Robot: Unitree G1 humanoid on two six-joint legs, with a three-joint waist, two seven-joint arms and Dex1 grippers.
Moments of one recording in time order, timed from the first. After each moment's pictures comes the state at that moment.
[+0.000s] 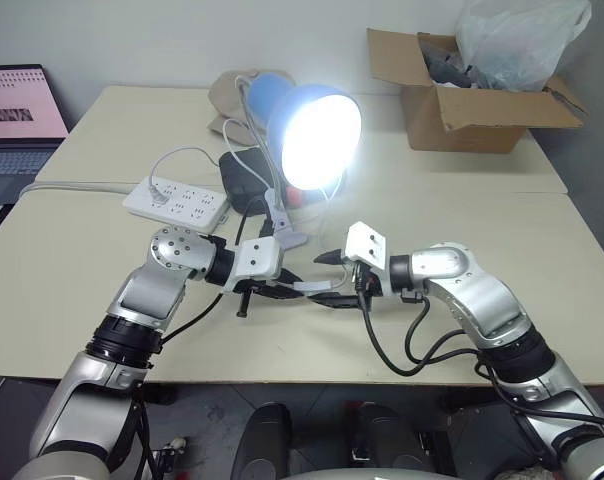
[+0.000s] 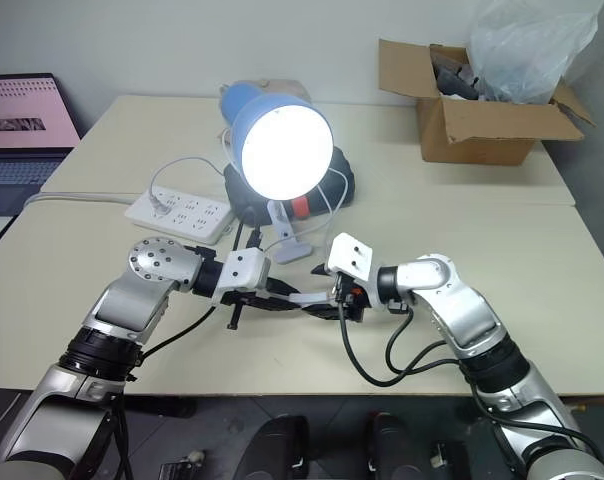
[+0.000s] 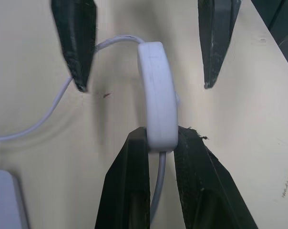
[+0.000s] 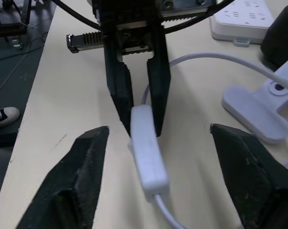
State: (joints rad) left arm -0.59 0.65 -0.27 0.15 -0.10 0.06 -1.40; right arm -0.56 -0.50 0.35 -0.24 0.24 0.58 0.96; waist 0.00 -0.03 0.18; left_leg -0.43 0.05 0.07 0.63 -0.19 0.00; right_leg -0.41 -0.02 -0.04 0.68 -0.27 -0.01
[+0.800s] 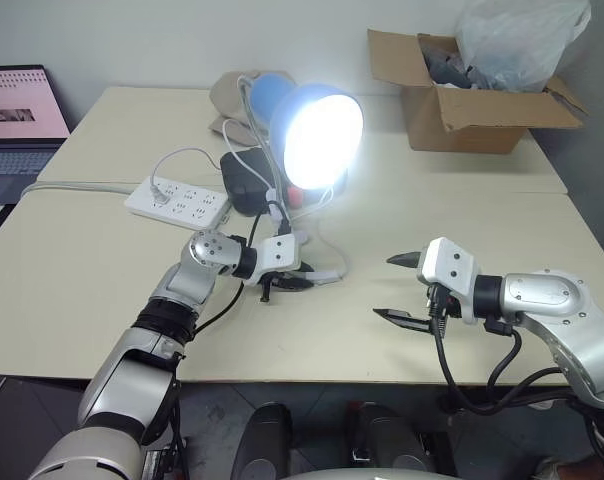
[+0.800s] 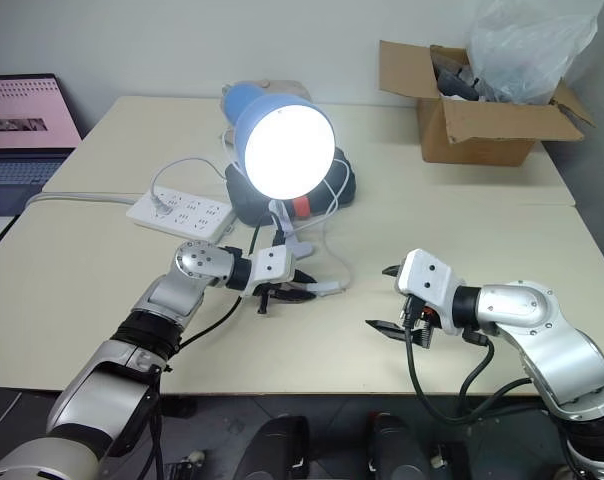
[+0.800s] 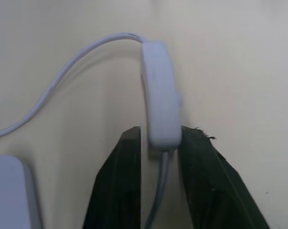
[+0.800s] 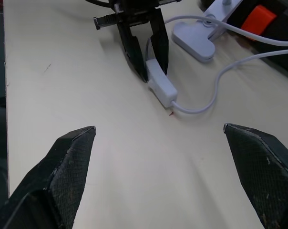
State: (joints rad) left arm -0.72 0.50 -0.32 0.56 0.04 -0.15 -1.27; right arm -0.25 -0.78 0.10 -0.64 0.31 0.73 0.86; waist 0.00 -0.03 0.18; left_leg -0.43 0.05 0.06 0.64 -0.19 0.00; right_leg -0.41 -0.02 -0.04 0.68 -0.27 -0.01
